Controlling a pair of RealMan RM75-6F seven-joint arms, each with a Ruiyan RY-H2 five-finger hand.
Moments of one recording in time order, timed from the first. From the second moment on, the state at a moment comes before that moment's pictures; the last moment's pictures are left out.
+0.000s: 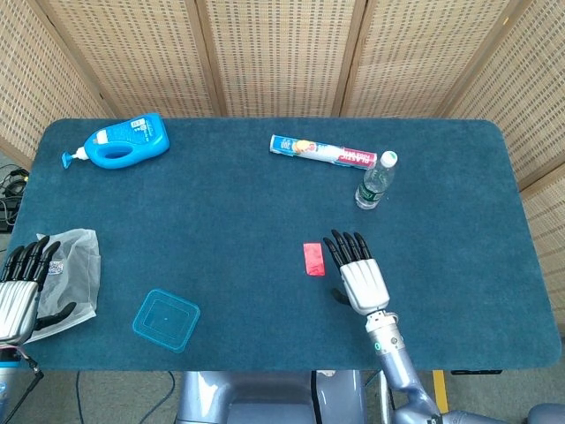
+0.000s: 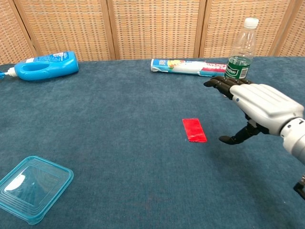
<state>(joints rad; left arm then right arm) -0.10 -1.18 -0.05 -1.60 1.51 1.49 0.06 0.41 -1.77 0.20 -1.45 -1.40 1.22 -0.49</state>
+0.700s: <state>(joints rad) -0.10 -1.18 -0.05 -1.59 1.50 1.49 0.05 0.51 -1.91 0.23 -1.29 -1.27 1.13 -0.48</state>
